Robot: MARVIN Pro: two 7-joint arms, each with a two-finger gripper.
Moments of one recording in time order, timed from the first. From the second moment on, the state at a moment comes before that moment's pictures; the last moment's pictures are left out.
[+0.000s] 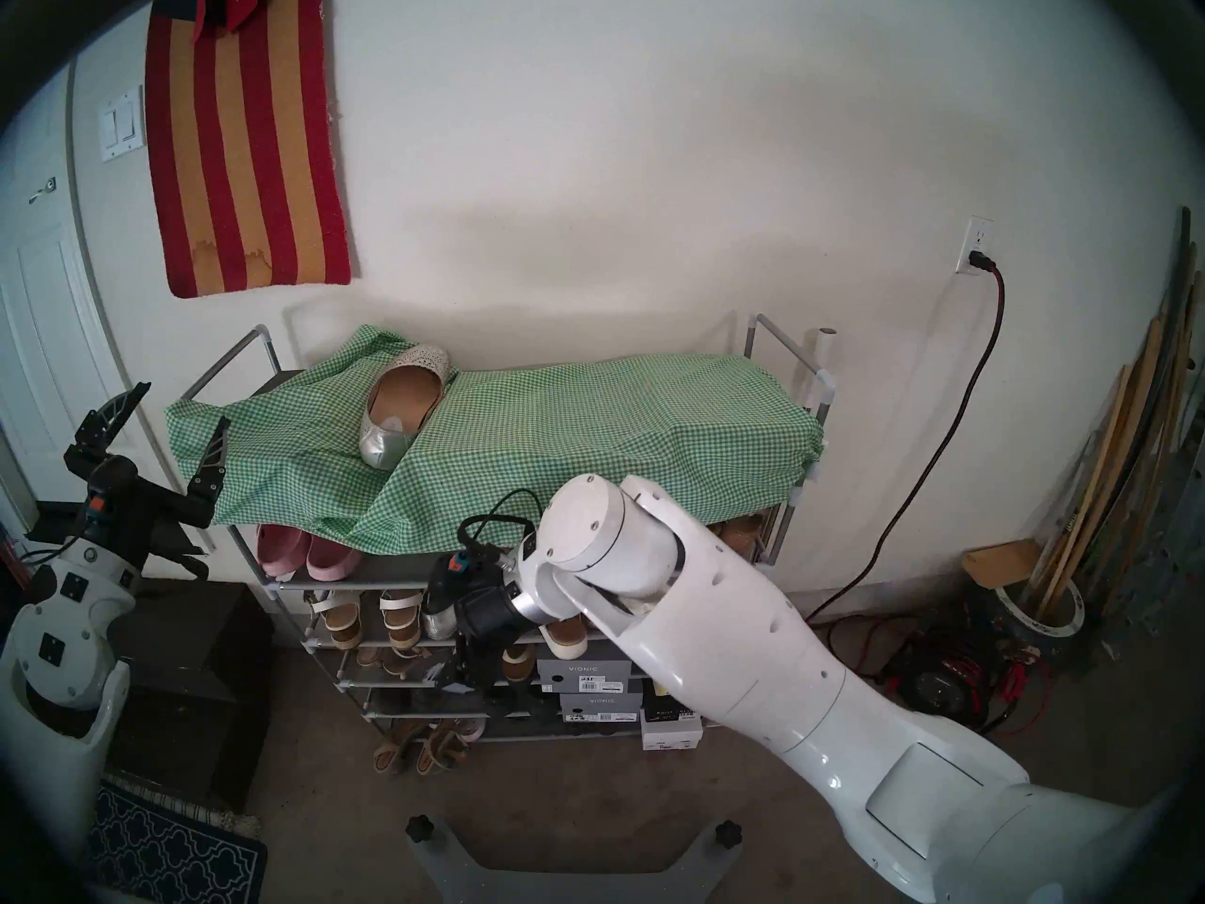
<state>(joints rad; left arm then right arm) 2.19 -0.98 -2.06 -2.20 -0.08 -0.13 0.11 -1.02 -1.24 0.76 -1.72 -0.17 0.62 1.08</state>
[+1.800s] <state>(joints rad) 2.19 -0.98 -2.06 -2.20 -0.08 -0.13 0.11 -0.97 -1.35 0.79 -1.34 -0.23 0.45 0.95</state>
